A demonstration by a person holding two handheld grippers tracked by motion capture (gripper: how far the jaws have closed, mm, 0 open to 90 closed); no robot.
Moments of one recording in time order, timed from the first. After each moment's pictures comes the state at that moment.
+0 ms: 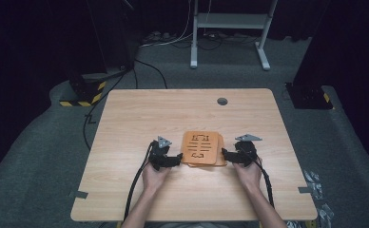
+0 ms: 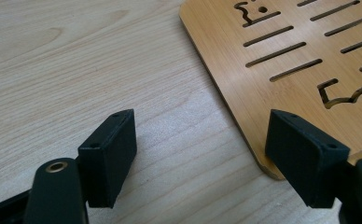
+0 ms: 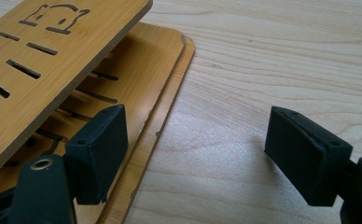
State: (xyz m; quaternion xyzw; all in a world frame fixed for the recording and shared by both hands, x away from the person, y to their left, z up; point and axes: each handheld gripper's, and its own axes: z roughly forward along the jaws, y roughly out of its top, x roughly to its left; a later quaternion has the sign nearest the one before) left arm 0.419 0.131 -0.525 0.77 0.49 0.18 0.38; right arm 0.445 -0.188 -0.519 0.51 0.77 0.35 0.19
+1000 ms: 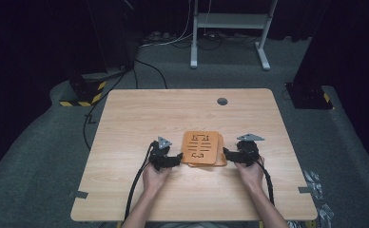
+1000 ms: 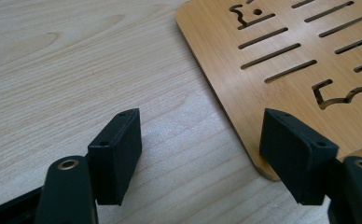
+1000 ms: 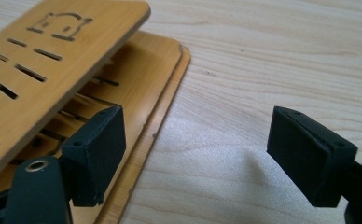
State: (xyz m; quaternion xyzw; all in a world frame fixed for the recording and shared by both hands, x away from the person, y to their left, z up) left arm 0.419 0.130 -0.526 0.77 0.48 0.18 0.39; right arm 0.442 -0.192 -0.511 0.50 0.77 0.35 0.20
